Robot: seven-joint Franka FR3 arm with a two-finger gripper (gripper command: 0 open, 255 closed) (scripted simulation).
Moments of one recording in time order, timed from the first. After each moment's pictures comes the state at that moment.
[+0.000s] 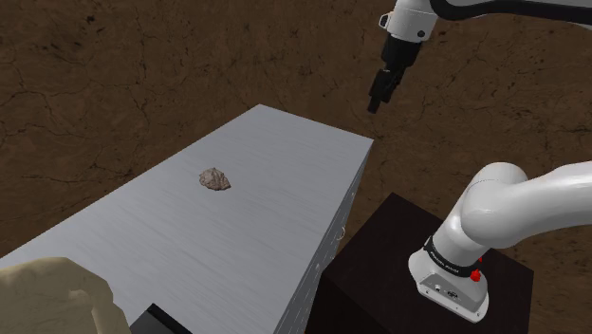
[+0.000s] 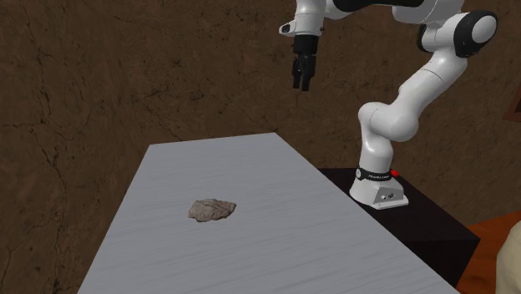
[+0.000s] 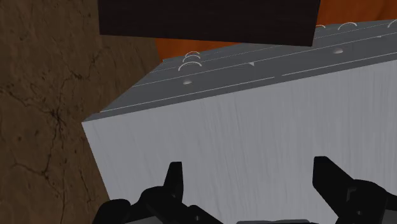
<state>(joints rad) 0.02 -0.77 -0.01 -2.33 0.03 1.62 -0.09</state>
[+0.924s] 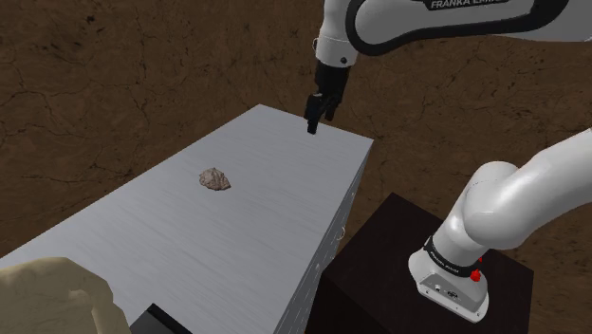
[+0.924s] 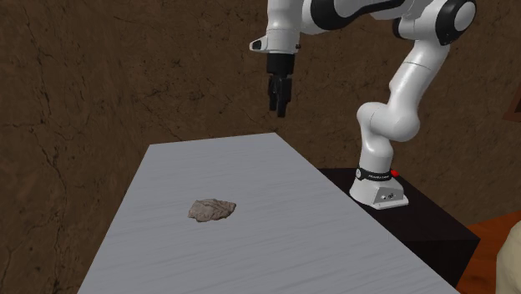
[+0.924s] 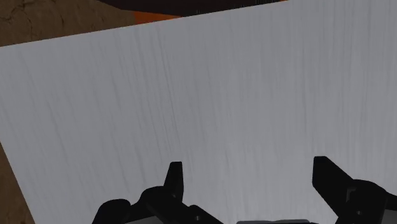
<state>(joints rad) 0.09 -0.44 0.17 -2.22 0.09 1.84 0.07</state>
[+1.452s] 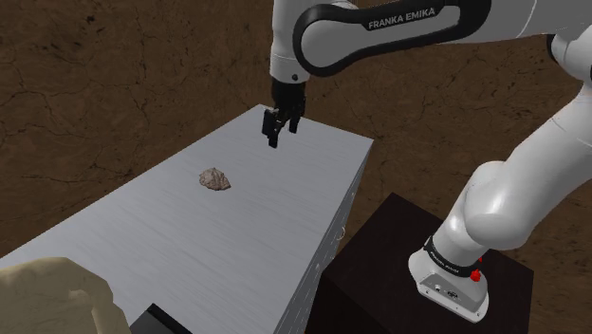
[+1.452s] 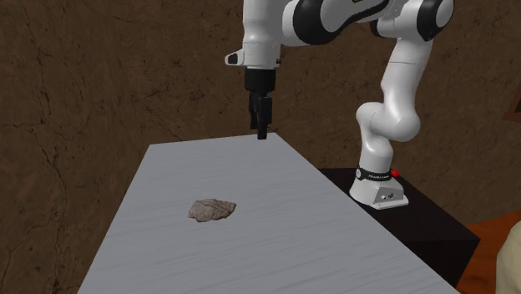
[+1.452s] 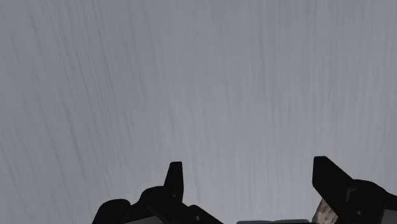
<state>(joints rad) 0.12 -0.18 0.27 -2.06 0.06 1.94 0.18</state>
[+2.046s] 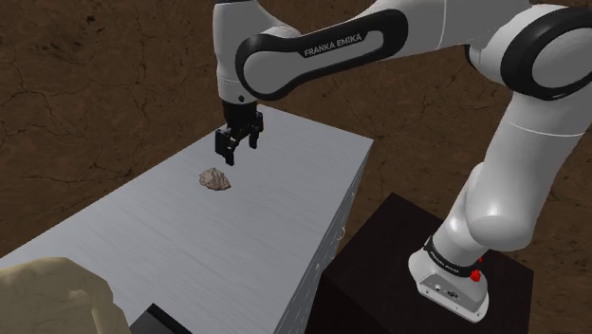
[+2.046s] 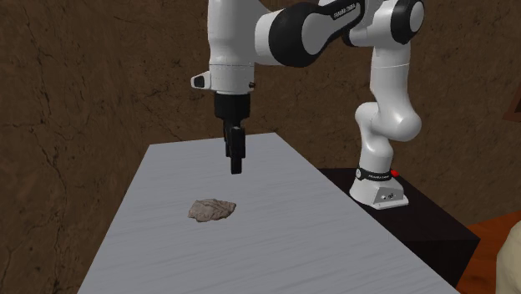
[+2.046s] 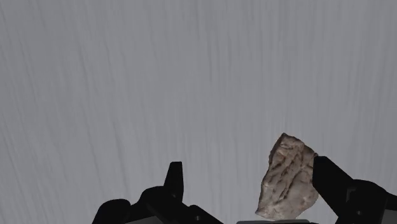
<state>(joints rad) 0.19 0.15 0.35 -1.78 -0.05 1.97 0.32</state>
